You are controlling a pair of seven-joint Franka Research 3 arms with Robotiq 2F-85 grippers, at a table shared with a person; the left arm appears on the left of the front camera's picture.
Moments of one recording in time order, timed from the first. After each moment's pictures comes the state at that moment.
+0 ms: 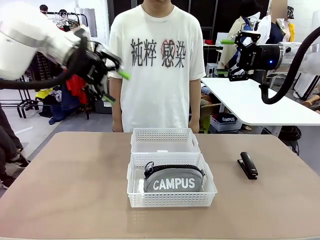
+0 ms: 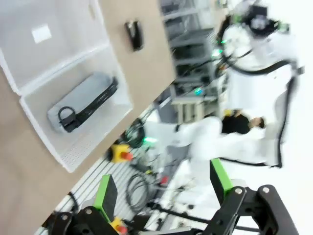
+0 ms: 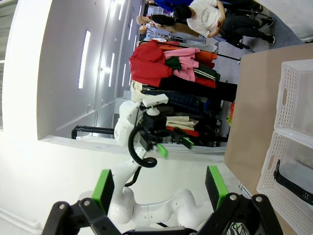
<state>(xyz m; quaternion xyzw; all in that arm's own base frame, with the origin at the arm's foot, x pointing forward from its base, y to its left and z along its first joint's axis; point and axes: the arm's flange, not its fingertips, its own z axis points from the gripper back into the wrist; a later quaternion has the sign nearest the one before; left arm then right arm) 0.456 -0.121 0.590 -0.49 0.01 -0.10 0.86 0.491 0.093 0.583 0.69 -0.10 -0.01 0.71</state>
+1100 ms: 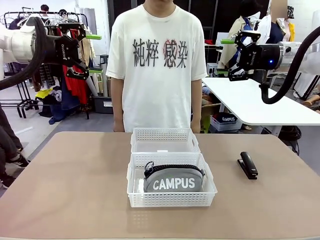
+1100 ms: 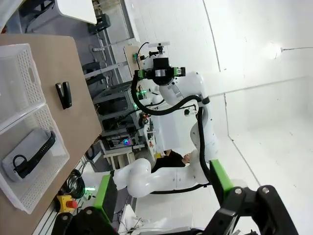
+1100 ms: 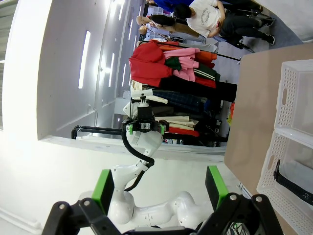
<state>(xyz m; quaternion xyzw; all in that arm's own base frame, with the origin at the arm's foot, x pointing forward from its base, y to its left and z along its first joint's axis) 0.453 -0.047 0.606 -0.68 -0.07 -0.05 0.73 0.491 0.093 0.583 0.69 -0.10 -0.01 0.71</state>
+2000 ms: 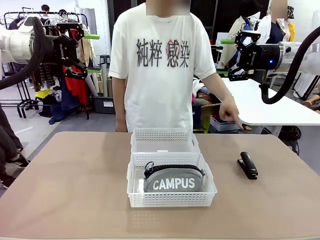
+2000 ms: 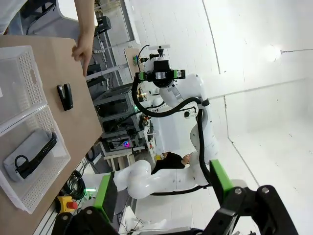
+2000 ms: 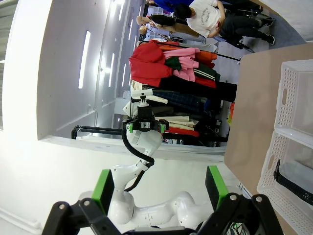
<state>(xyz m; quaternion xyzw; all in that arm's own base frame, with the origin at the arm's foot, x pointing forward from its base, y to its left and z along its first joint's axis) 0.454 -0.042 0.606 -0.68 -0.07 -0.04 0.73 0.491 0.093 0.583 0.69 -0.10 -0.01 0.71</state>
